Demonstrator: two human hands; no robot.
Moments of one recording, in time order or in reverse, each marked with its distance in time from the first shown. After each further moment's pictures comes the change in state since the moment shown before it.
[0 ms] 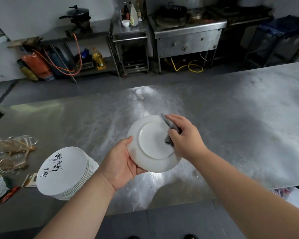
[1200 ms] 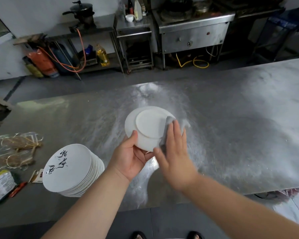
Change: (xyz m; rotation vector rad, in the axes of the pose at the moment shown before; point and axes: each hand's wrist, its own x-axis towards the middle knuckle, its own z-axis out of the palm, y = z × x) left_hand 0.025 -0.006 0.002 -0.170 0.054 0.140; right_hand -0.054 0.014 0.052 -0.317 -0.128 -0.127
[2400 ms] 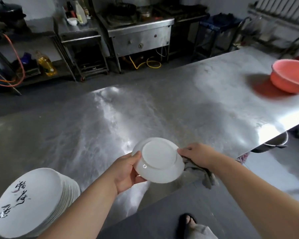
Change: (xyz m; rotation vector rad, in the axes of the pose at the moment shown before) left_hand 0.028 -0.033 -0.032 0.520 -0.098 -0.455; right_hand -0.034 0.087 -0.081 -0.083 -0.150 0.781
